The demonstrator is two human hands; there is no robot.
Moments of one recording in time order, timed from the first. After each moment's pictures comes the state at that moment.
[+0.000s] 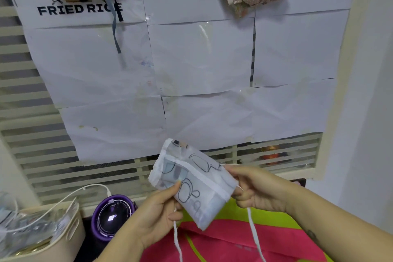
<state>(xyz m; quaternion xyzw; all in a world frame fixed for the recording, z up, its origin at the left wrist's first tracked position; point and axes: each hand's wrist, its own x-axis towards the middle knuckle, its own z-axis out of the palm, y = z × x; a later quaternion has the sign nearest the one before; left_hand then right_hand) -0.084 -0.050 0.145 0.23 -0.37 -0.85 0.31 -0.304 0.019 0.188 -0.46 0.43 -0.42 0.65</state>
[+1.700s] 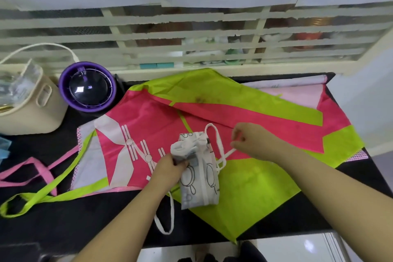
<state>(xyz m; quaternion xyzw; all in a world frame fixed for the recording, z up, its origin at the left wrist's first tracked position) -0.087 -0.016 -0.097 0.62 -0.60 -0.49 0.13 -0.315 0.001 -0.010 -0.63 0.70 -0.04 0.33</state>
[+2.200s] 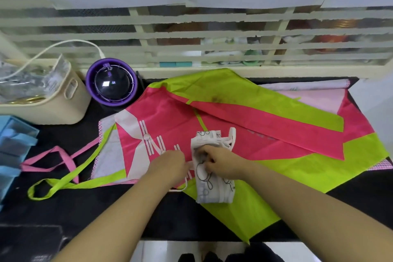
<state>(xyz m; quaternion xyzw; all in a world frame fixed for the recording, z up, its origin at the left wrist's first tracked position) -0.066 -0.026 -0.057 0.58 -0.75 -0.27 -0.16 -0.231 -0.004 -0.067 -0.67 0.58 -0.04 0.47</state>
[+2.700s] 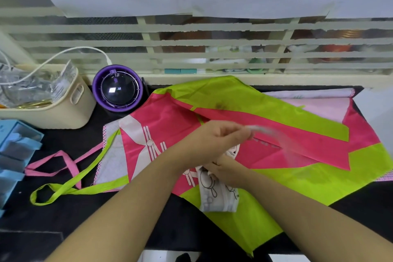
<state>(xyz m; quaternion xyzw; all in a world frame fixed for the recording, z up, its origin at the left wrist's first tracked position) -0.117 -0.034 0.046 0.36 -0.71 -0.60 0.11 -0.227 -0.001 -0.070 -0.67 0.59 -0.04 0.45</state>
